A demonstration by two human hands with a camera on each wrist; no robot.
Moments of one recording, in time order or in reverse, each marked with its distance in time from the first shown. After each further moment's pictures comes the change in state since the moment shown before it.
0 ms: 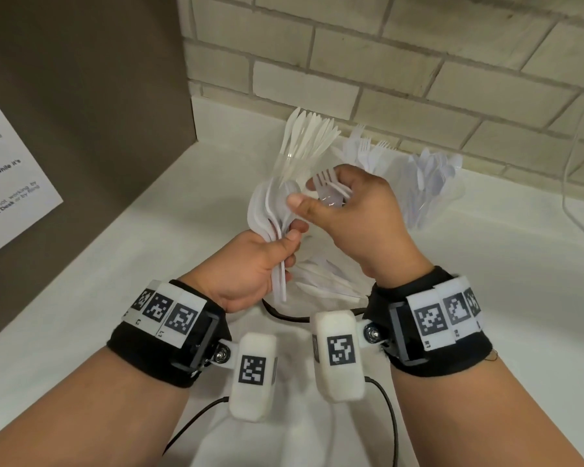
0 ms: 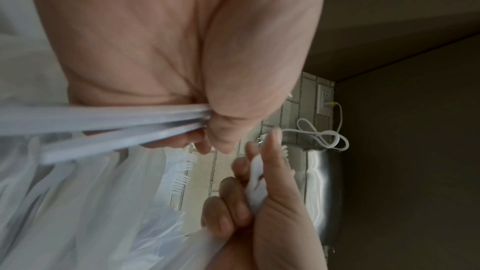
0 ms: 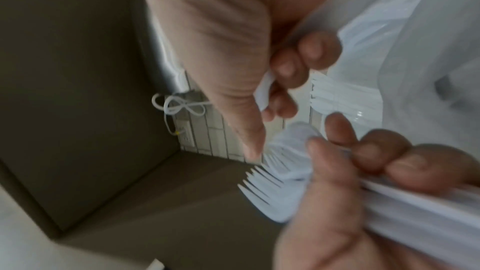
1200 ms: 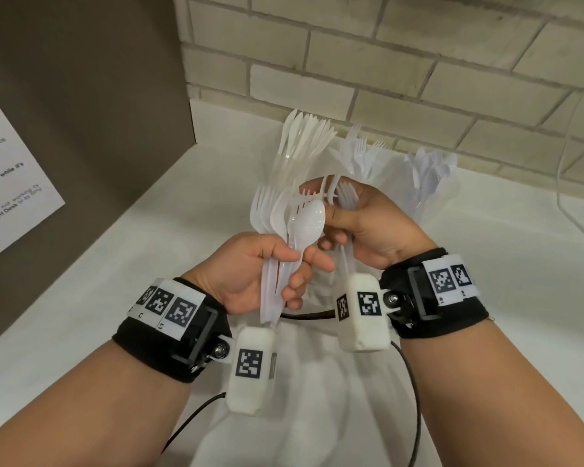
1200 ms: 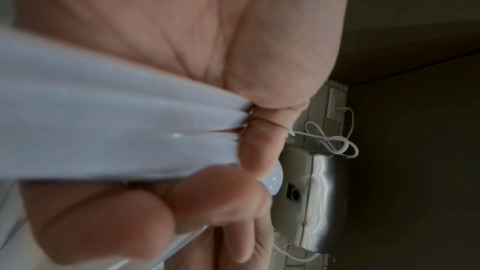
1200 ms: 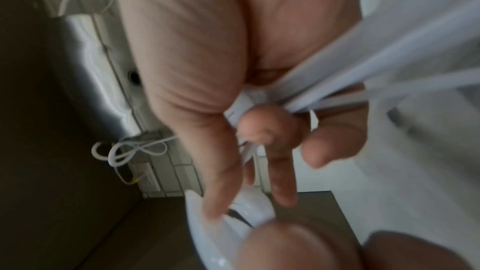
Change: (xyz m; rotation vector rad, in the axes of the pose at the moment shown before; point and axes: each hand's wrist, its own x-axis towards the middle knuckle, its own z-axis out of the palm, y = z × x) left_hand -0.002 0.003 -0.006 -0.136 -0.469 -0.194; right_hand 0.009 0.026 -0.017 0.613 -0.442 0.186
